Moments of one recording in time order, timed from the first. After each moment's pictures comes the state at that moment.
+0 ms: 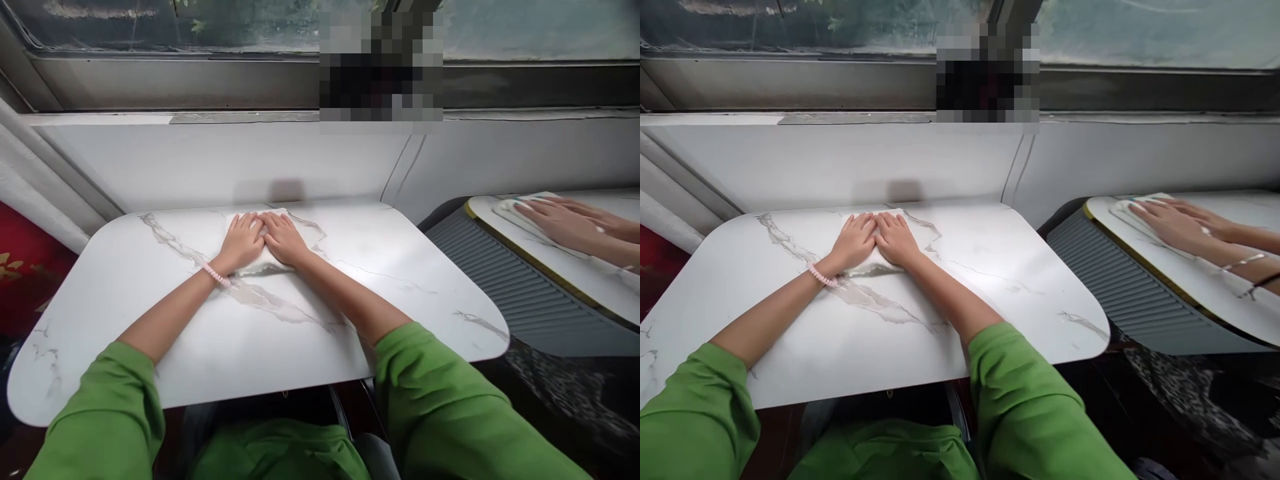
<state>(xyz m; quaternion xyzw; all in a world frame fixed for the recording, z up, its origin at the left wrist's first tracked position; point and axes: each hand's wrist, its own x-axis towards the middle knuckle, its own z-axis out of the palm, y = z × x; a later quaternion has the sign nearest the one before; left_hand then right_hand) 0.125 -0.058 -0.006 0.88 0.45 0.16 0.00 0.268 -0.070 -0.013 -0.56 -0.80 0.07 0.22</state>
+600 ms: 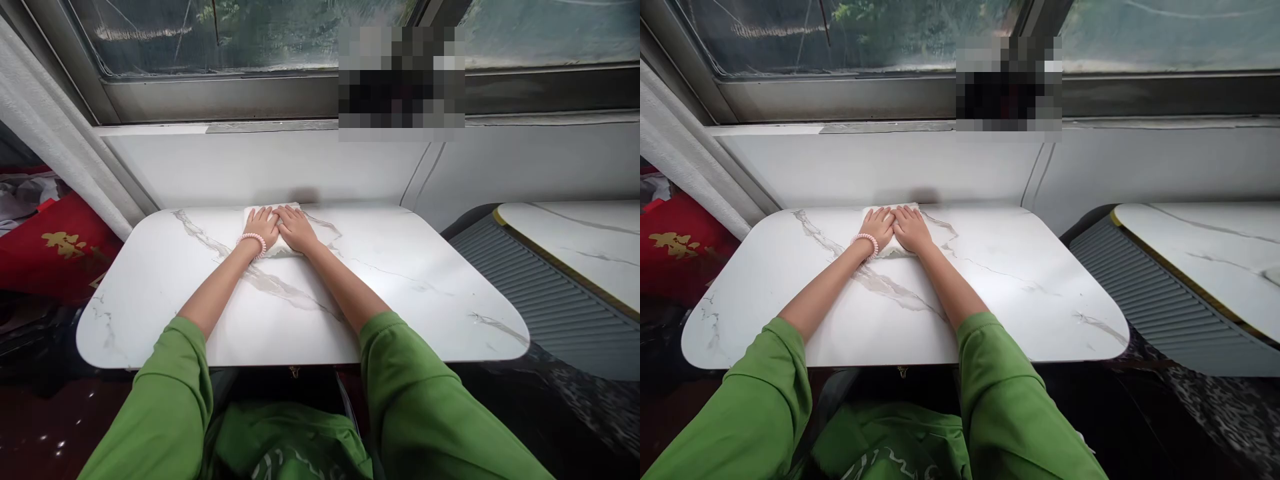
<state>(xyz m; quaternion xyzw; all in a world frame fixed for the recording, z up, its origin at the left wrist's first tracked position) 0.129 -0.042 -0.009 0.85 0.51 0.11 -0.02 0.261 -0.050 -0.018 -0.57 -0.79 0.04 0.21</state>
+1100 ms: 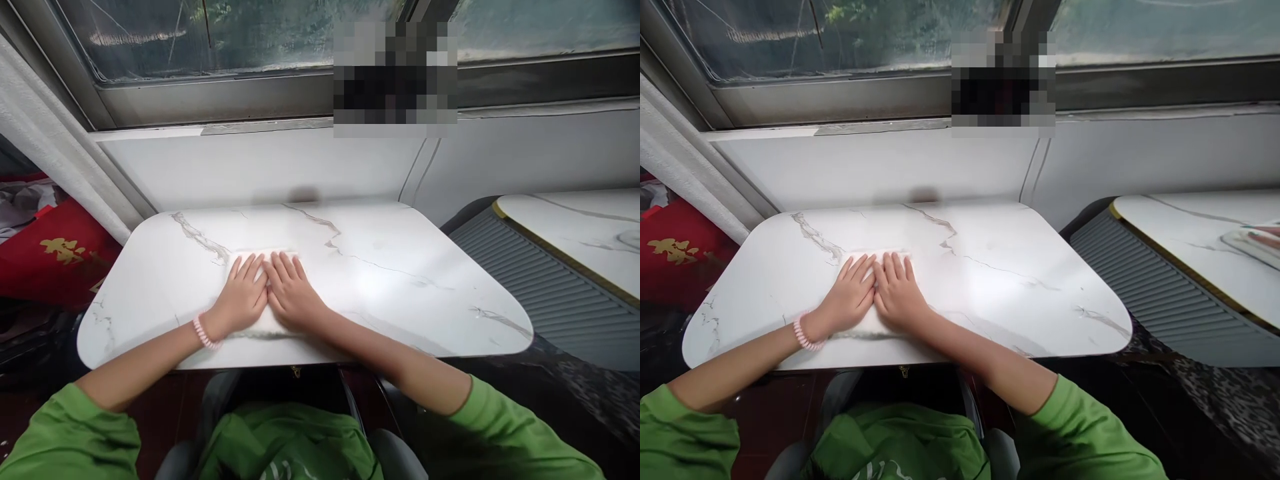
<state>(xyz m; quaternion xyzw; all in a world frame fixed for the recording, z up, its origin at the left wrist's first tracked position) 0.064 -0.196 0.002 0.91 0.40 0.13 -0.03 0.223 -0.211 -0.013 -0.52 -0.85 -0.03 0.13</state>
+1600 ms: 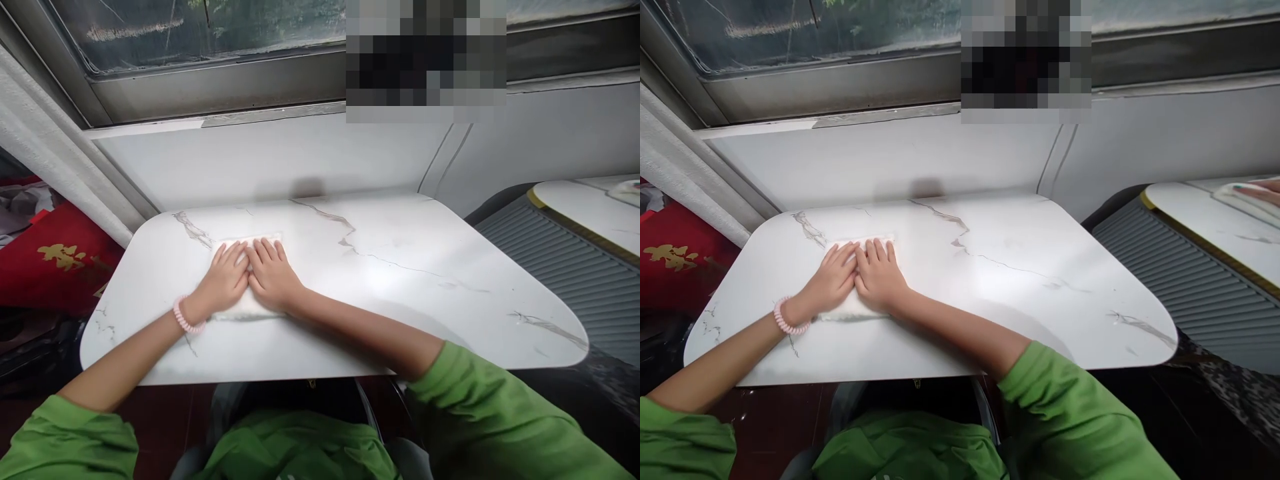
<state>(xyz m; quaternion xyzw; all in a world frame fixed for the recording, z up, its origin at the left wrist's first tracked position) 0.019 -0.148 0.005 0.90 0.41 0.10 -0.01 0.179 -0.160 -0.008 -0.51 -0.84 0.03 0.19</state>
